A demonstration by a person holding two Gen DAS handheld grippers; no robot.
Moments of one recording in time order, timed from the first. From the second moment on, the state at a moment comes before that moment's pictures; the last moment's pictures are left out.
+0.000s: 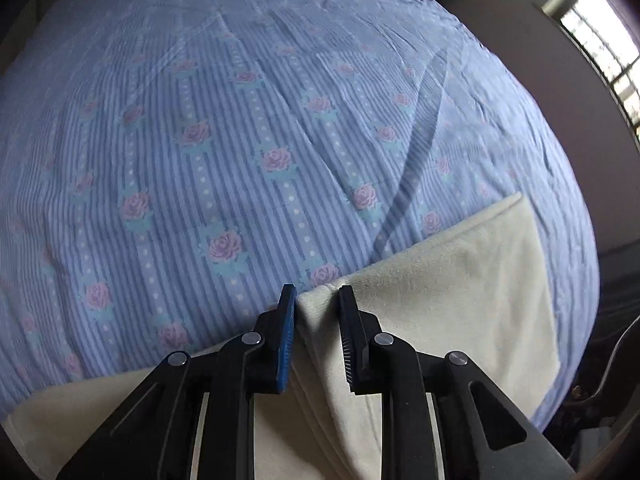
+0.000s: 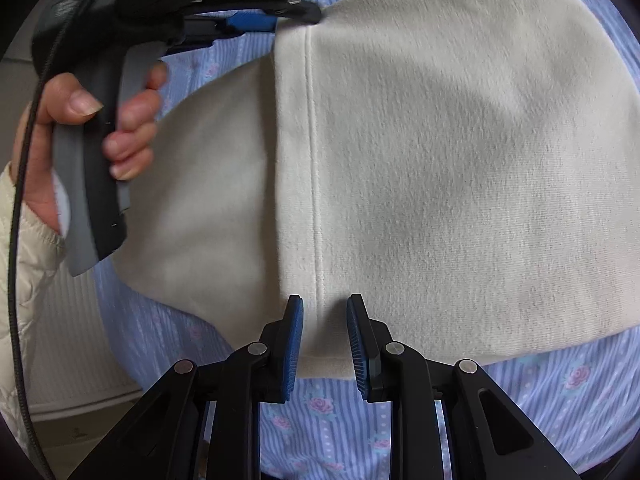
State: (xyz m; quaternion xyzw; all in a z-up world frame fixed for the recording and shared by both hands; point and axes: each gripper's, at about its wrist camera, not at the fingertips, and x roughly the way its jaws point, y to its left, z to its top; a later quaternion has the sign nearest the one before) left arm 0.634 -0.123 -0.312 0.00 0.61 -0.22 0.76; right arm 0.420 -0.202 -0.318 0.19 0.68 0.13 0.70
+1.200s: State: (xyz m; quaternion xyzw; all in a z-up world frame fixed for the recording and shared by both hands) left arm 0.428 0.112 -0.238 -0.16 0.54 -0.02 0.83; right arm 0.412 -0.150 -0.202 0.07 0.62 0.19 0.76
